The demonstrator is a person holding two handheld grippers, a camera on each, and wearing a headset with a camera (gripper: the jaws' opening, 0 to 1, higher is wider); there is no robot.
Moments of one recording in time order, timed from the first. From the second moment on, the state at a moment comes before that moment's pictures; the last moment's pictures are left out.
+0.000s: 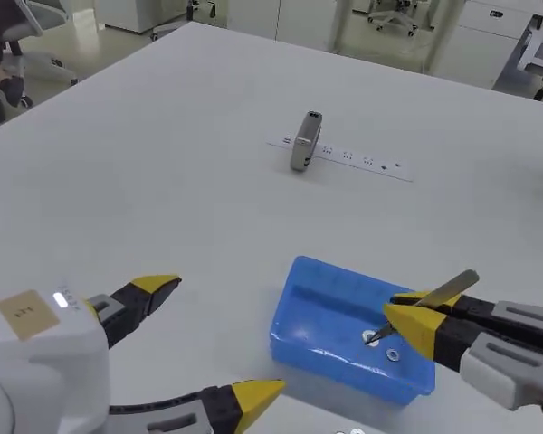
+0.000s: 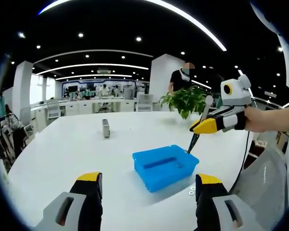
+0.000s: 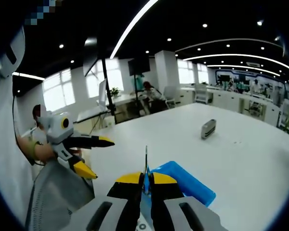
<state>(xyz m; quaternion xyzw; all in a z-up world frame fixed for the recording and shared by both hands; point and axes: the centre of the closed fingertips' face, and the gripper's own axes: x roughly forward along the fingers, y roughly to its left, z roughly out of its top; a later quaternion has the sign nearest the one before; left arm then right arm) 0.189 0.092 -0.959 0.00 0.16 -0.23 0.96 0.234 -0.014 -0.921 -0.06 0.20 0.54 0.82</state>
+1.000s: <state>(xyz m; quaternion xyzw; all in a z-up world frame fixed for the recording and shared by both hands) 0.189 0.093 -0.960 0.00 0.17 -0.23 0.96 0.285 -0.006 -0.959 -0.09 0.24 0.55 0.79</state>
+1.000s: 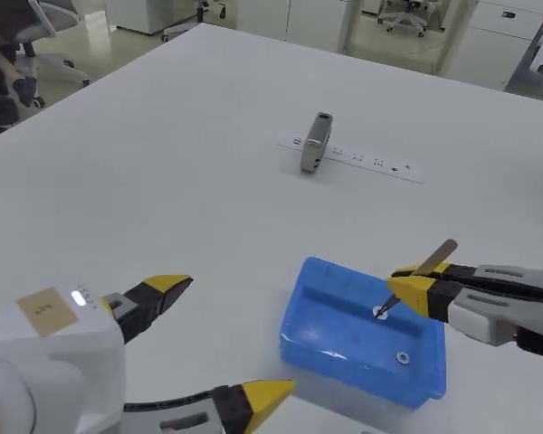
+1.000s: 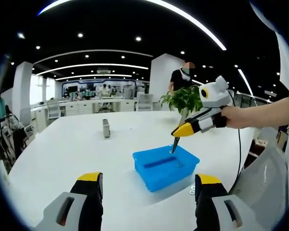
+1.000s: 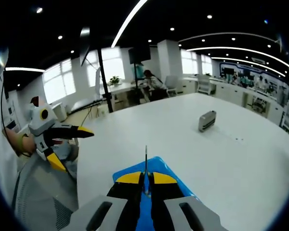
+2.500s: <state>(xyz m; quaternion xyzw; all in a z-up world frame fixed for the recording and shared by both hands) 0.188 0.092 -0.963 0.01 0.17 -0.23 0.96 0.294 -0.028 -1.028 -0.09 0.32 0.49 0.80</state>
